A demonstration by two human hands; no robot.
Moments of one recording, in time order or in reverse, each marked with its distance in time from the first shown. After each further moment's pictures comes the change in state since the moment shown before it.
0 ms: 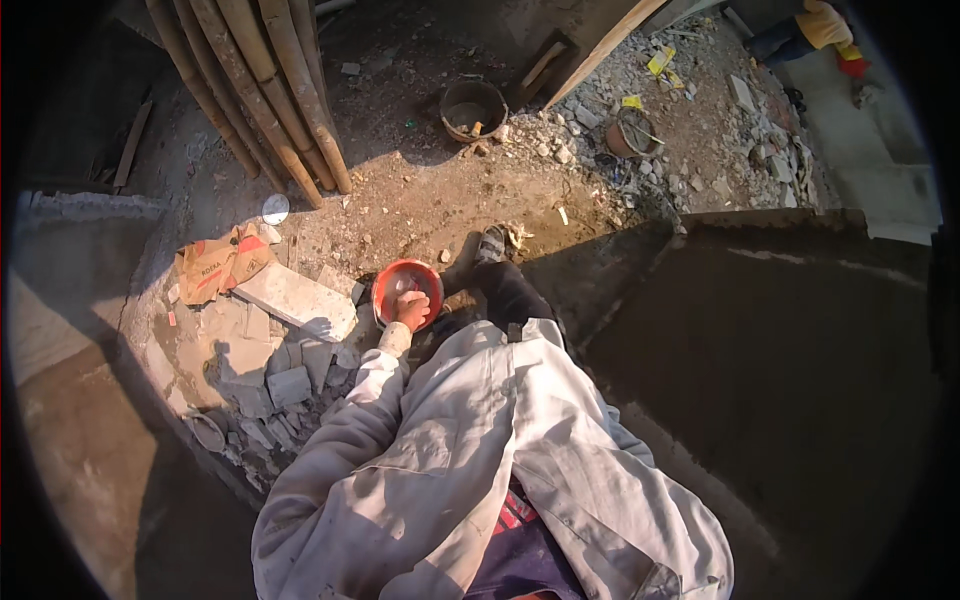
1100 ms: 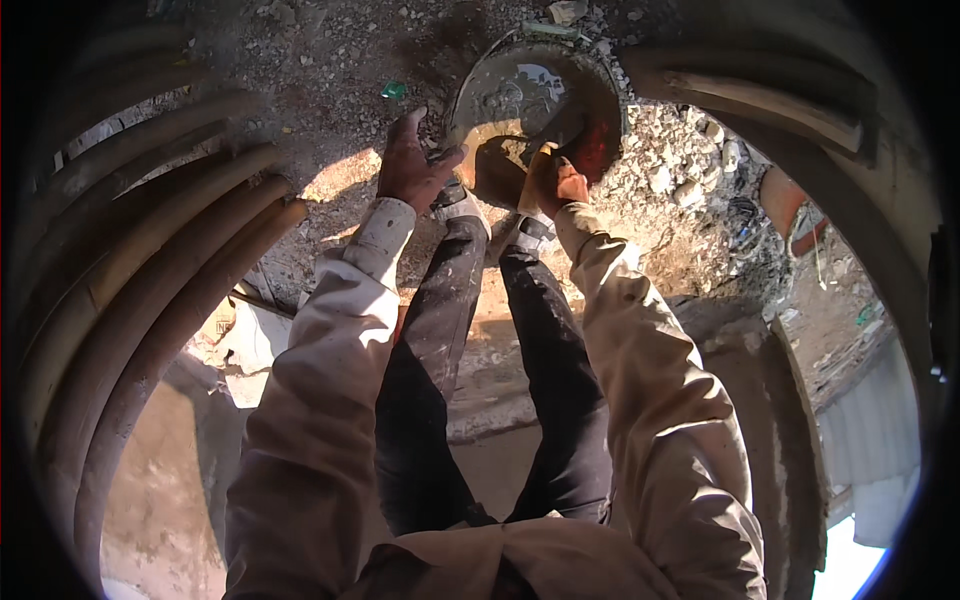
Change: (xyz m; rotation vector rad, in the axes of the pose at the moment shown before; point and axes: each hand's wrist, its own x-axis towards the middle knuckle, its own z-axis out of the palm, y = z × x) left_hand 0.535 0.298 0.048 0.892 0.364 0.586; right_hand 0.618 -0.521 0.083 0.108 -0.226 -0.247
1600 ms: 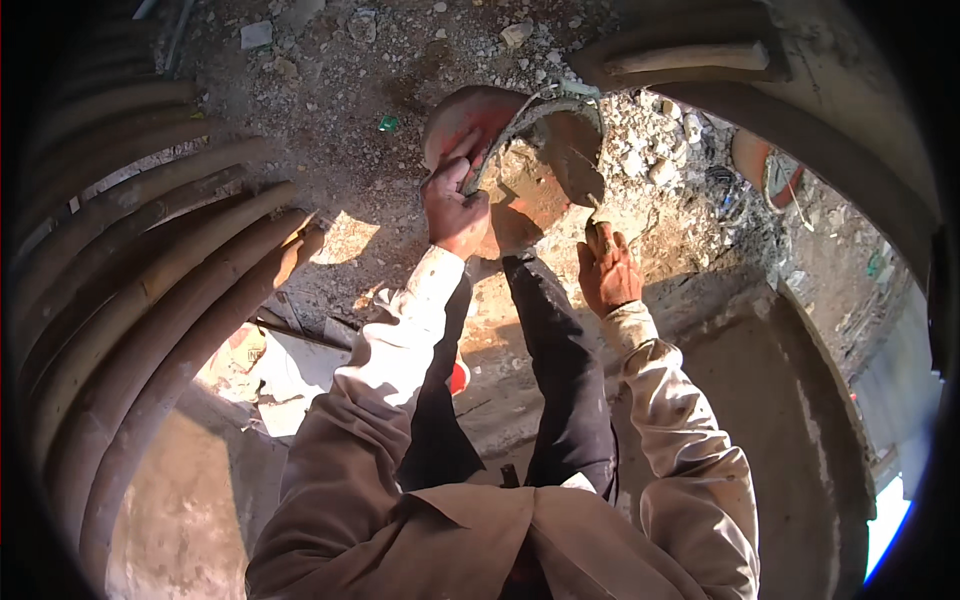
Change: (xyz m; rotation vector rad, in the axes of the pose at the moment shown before) left_hand -0.035 0.095 -0.003 -0.768 -0.083 0.138; right_hand -0.173 -0.001 -0.128 -0.368 0.276 -0.140
